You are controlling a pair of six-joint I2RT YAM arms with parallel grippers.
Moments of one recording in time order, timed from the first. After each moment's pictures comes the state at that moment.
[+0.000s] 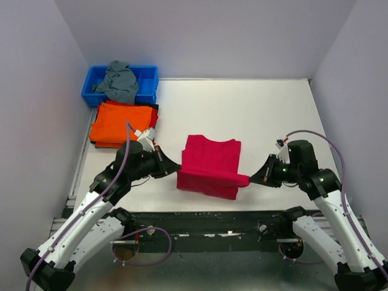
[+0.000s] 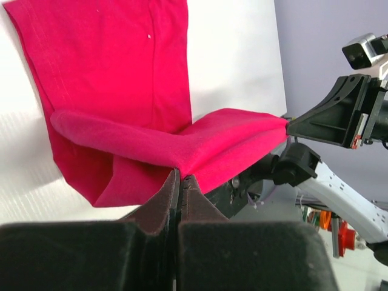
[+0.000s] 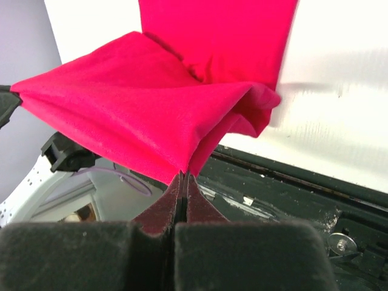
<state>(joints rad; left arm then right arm) -0.56 0.67 0.67 -0.46 0.33 -0.83 0.29 0.67 0.75 -0.92 -0.48 0.71</state>
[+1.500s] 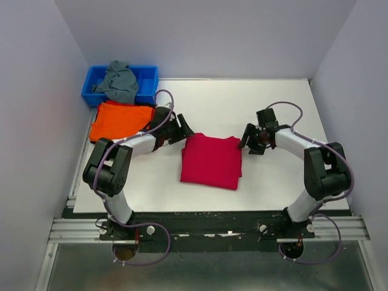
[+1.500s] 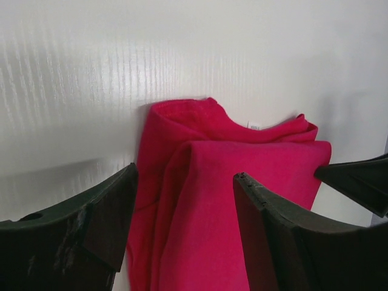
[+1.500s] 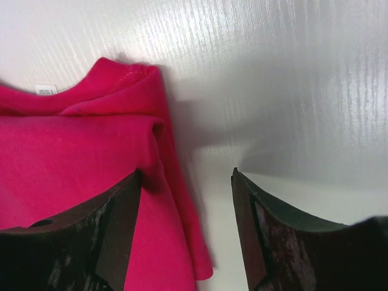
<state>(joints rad) -0.38 1.76 0.98 0.12 0.25 -0.74 0.23 1.66 0.99 -0.39 -0.14 0.59</state>
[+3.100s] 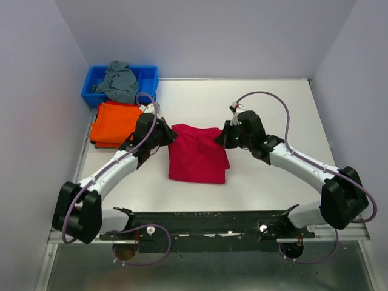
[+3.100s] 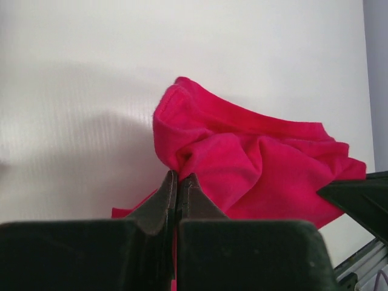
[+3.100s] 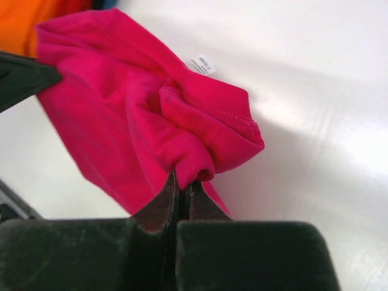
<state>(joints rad) -0.39 1.35 0.81 0.05 0.12 -0.66 0.56 1.42 0.93 -0.11 -0.13 0.47</state>
